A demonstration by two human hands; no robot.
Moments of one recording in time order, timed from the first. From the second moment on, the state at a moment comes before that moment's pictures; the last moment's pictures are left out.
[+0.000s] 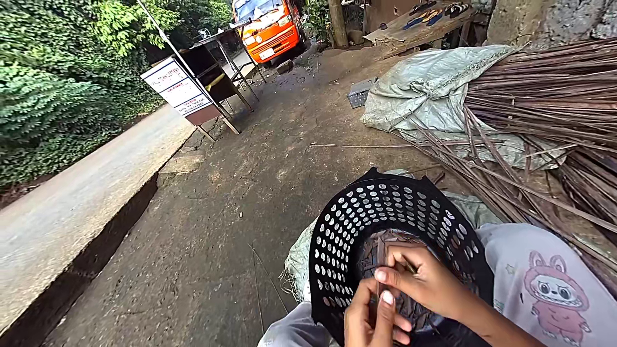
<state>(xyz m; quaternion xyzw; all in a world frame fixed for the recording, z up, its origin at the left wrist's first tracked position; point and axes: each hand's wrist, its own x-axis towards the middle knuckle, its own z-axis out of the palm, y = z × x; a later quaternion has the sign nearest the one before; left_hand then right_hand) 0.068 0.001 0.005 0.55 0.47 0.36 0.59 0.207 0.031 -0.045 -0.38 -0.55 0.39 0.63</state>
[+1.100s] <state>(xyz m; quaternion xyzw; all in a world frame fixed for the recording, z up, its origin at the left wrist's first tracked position) 0.076 -0.001 0.003 0.50 0.39 0.39 0.67 0.206 0.051 -0.055 -0.48 -0.64 -0.07 0.60</state>
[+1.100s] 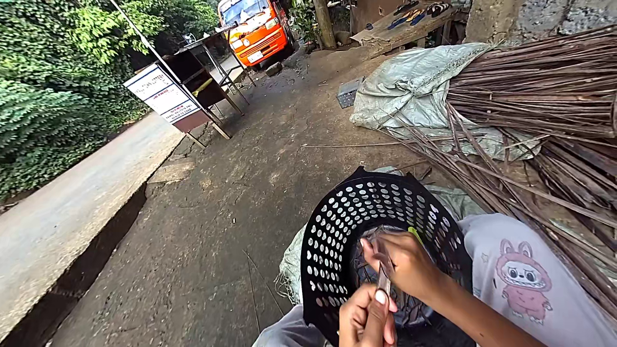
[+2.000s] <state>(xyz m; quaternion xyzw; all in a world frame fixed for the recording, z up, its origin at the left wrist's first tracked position) 0.065 0.004 -0.004 0.47 0.42 0.38 0.67 0.243 0.047 -0.053 -0.45 -0.65 0.20 0.57</state>
